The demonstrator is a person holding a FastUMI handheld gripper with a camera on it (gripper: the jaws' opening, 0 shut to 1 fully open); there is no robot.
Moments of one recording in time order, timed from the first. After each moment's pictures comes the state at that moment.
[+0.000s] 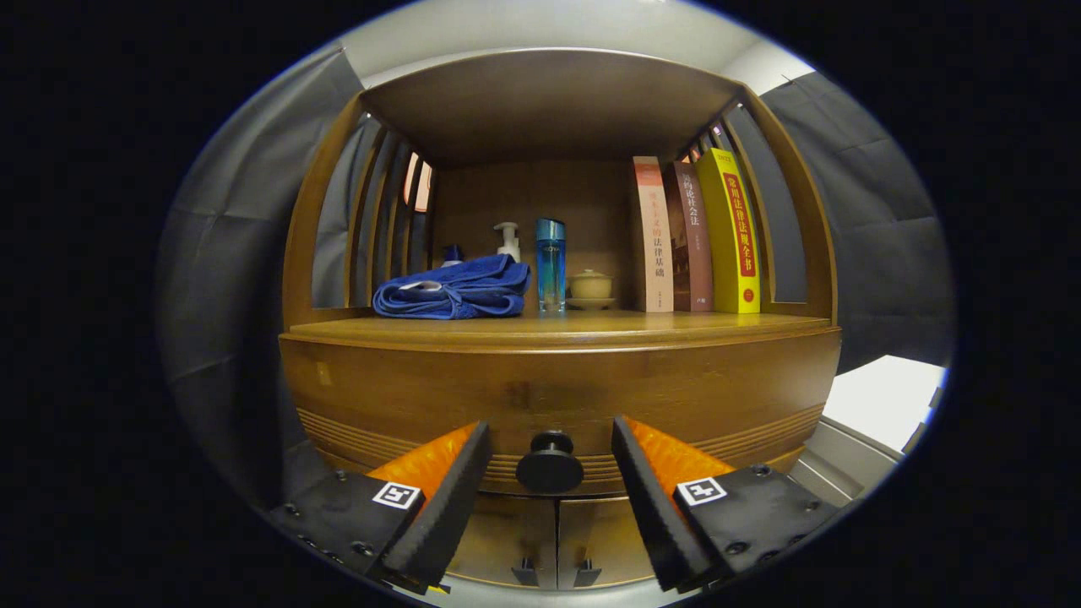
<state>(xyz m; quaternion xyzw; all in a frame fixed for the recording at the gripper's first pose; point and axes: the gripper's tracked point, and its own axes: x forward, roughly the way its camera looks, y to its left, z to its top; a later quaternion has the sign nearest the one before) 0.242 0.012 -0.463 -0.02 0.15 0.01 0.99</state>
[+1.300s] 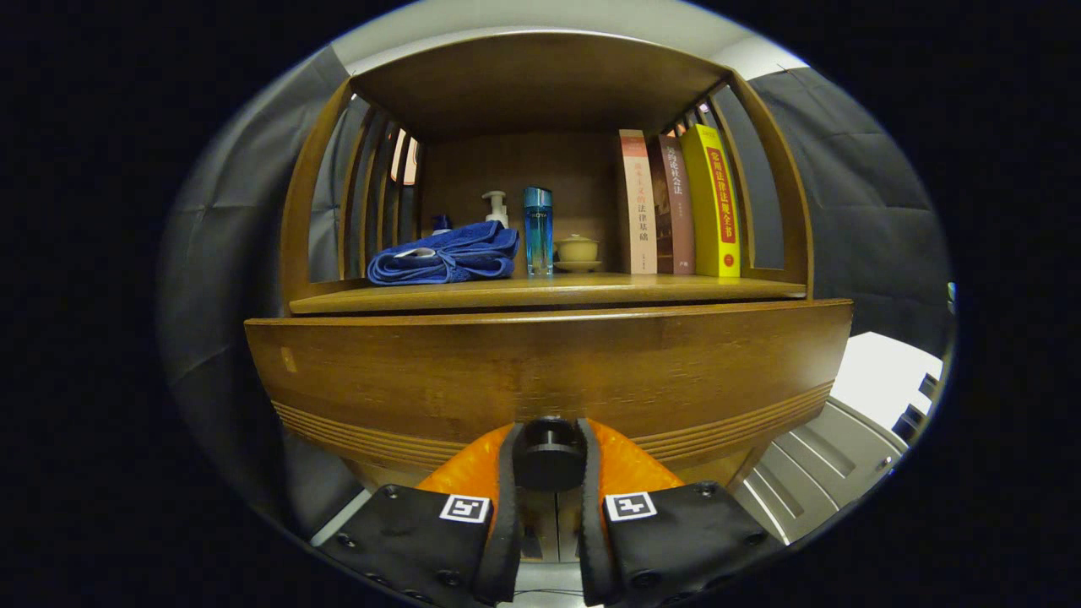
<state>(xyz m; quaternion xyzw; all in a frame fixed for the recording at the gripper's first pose) 0.197 0.005 -0.460 -0.02 0.18 -0.02 0.98</state>
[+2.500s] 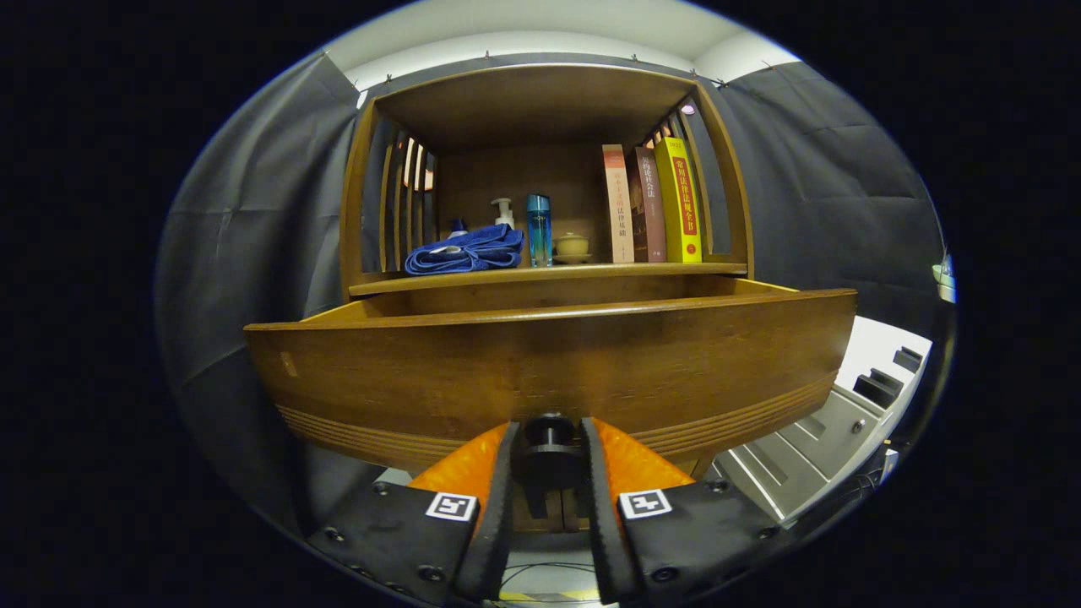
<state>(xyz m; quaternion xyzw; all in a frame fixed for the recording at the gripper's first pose) 0.088 0.008 -0.438 0.00 0.18 -0.02 0.98</state>
